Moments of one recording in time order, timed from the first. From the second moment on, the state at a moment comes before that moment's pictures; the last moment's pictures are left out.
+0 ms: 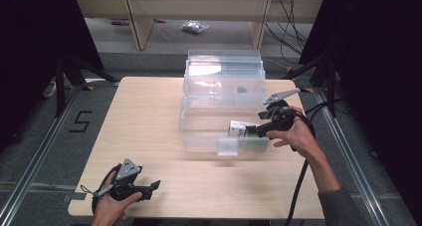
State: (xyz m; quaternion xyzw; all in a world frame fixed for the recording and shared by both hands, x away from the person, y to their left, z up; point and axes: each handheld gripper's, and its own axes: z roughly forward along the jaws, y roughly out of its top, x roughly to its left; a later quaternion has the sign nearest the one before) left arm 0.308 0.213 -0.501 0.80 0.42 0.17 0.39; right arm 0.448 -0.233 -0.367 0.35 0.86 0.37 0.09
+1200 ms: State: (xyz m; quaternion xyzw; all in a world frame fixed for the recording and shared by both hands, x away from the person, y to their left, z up) left arm 0.308 0.213 -0.500 0.80 0.42 0.17 0.39; right arm 0.418 -0.231 -0.380 0.34 0.85 0.39 0.10
